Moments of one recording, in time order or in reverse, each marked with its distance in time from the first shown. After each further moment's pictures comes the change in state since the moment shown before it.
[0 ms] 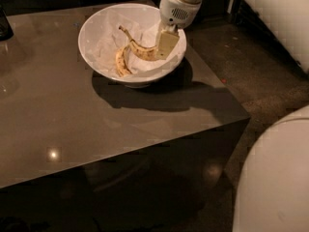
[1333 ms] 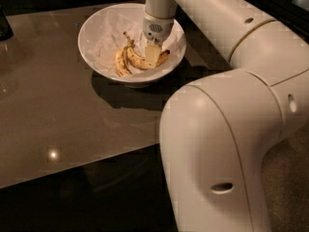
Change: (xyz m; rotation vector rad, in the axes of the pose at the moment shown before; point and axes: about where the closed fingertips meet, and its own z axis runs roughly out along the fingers) arm -0.002 -0.033 0.090 -0.136 0.166 0.111
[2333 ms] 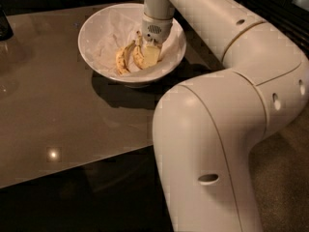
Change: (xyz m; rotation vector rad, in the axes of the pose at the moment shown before) arm 0.002 0.001 0.008 -0.037 0.037 0.014
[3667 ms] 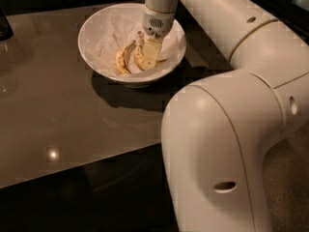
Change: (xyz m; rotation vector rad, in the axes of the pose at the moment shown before) arm 0.000 0.006 -0.022 0.024 -0.033 -0.008
